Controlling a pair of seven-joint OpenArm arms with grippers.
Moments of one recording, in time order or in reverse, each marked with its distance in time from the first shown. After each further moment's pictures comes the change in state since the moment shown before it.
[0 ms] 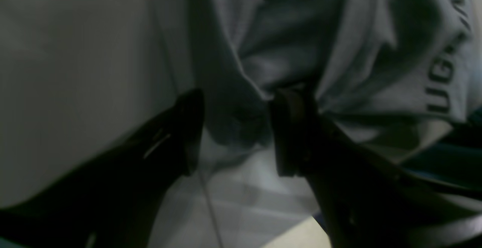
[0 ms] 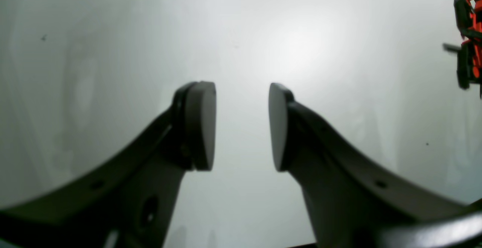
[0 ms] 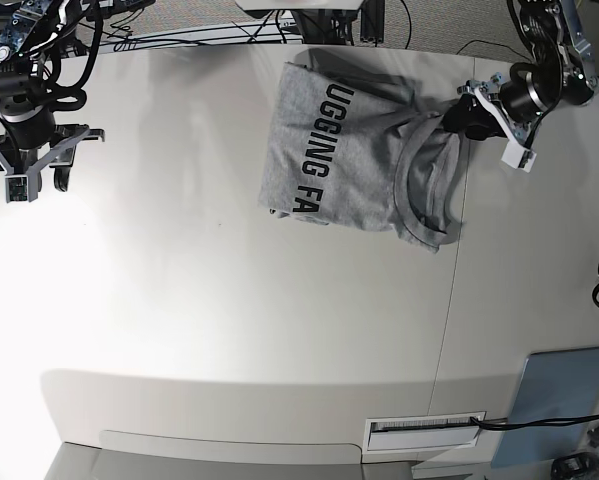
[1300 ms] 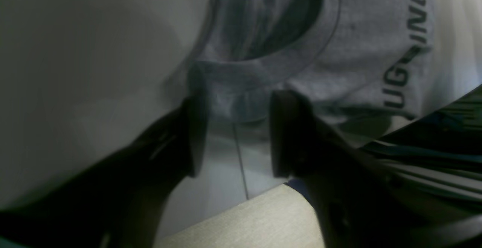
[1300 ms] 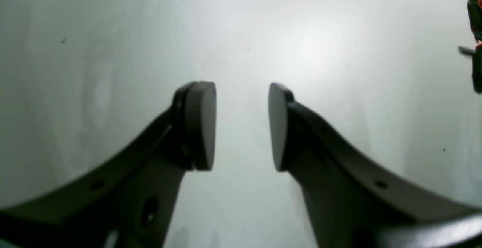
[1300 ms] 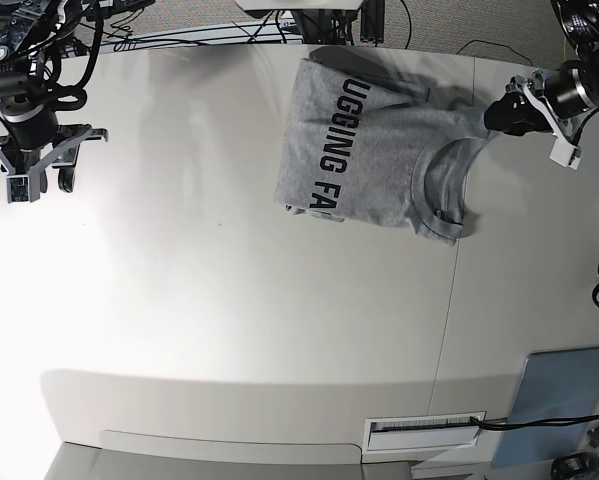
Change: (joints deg) left arm 1.3 -6.2 -9.4 0.1 -18.6 -1.3 13.8; right arm 0.0 0.0 0.0 0.0 3.1 0.0 -0.5
